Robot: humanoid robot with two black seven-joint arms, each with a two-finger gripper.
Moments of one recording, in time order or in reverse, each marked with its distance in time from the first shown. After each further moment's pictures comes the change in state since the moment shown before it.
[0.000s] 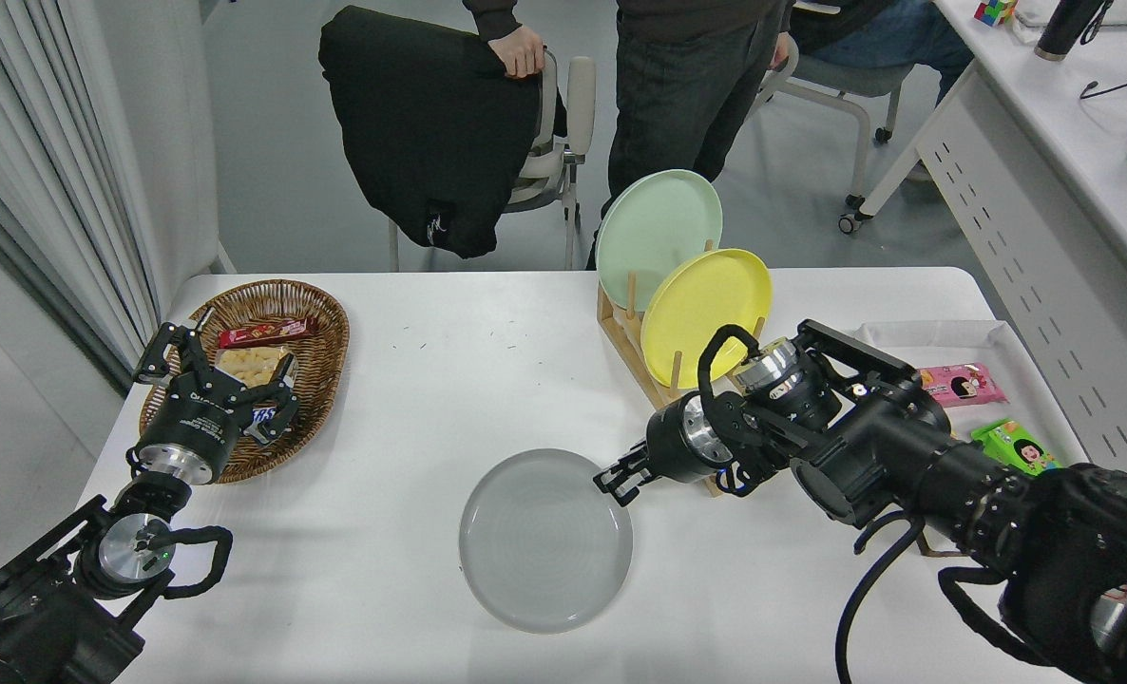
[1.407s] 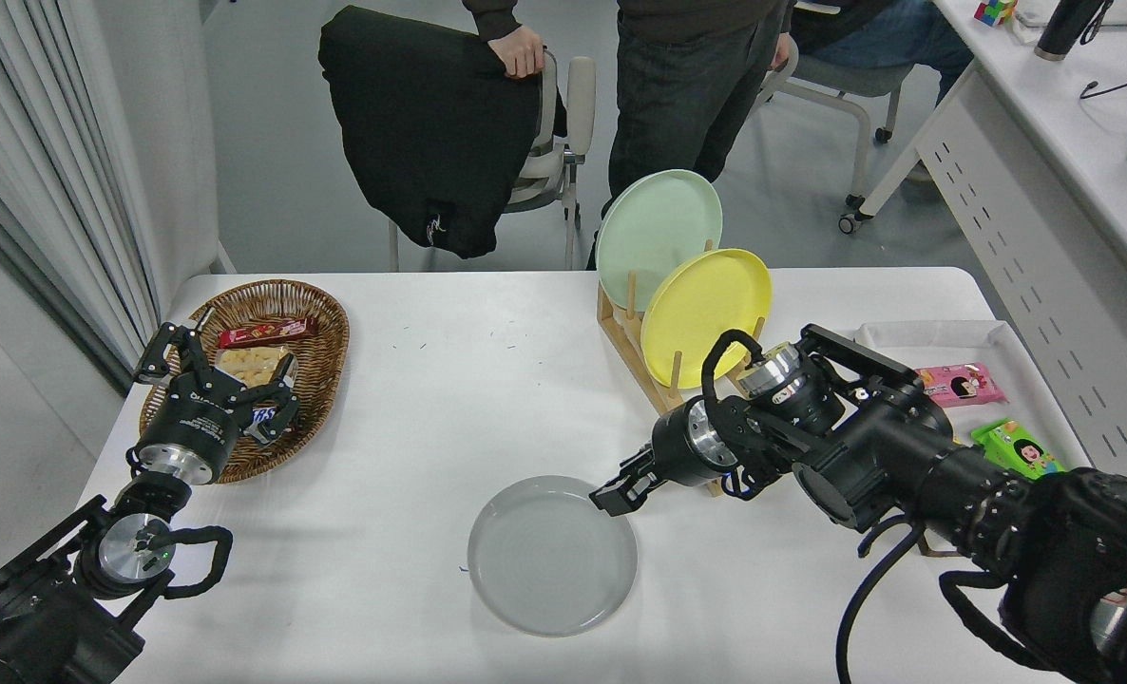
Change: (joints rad) left arm 0.000 0.000 0.000 0.000 0.000 0.000 0.000; right arm -0.008 0.000 0.006 -0.004 -0.056 0.009 0.000
